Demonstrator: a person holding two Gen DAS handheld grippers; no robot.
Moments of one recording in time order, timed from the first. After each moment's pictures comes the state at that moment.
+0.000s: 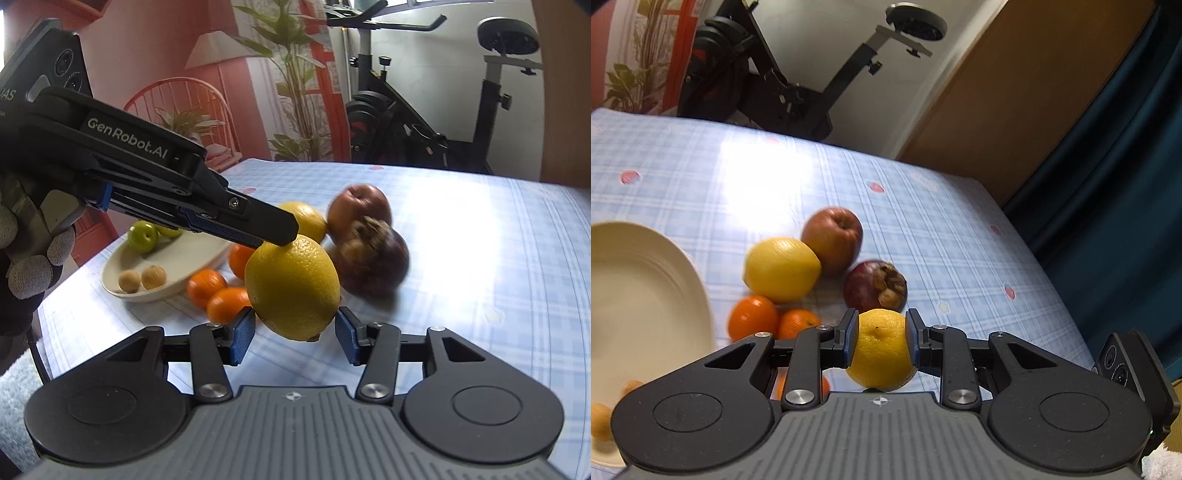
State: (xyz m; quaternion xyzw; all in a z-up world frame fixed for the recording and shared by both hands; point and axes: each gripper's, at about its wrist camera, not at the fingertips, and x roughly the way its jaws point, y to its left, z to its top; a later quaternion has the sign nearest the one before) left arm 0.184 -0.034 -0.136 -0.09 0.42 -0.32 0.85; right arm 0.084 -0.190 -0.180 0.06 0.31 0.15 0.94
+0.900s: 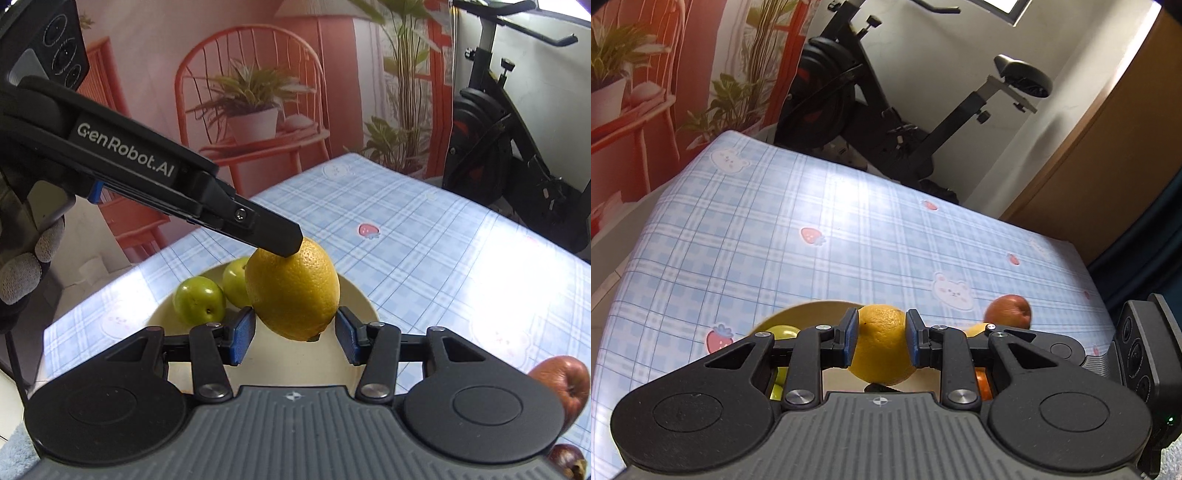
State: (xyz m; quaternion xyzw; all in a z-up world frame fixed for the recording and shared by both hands) left arm 0.273 0.110 -0.122 -0.11 0.43 -0.21 0.87; right arm 0.243 -0.036 -0.181 -0.02 0.37 0.25 0.89
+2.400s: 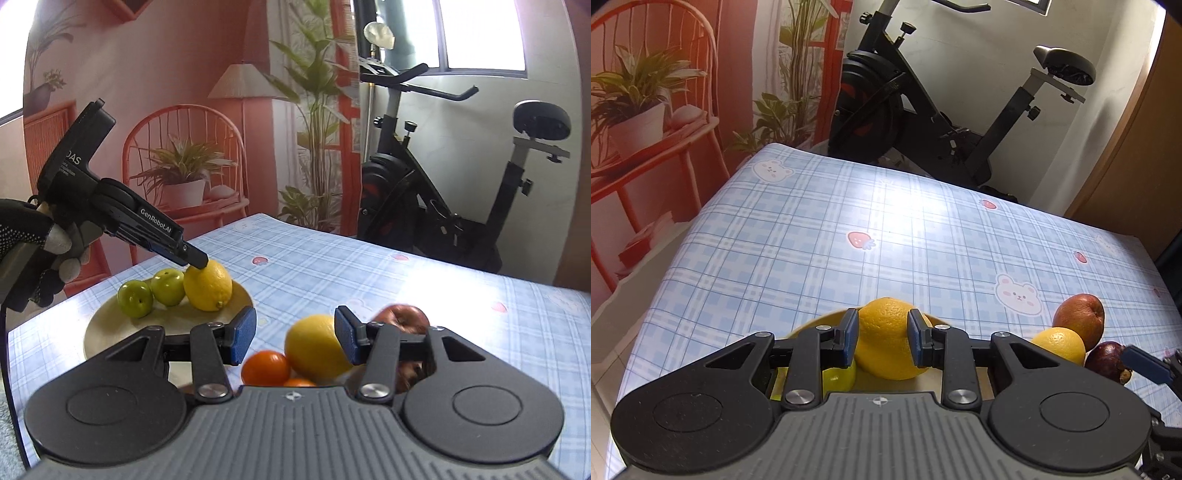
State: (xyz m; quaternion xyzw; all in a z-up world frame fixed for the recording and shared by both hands) left arm 0.262 0.095 -0.132 -0.04 0.41 -0.11 0.91; right arm 0.125 -0.143 -0.161 0.00 0.23 0.14 0.96
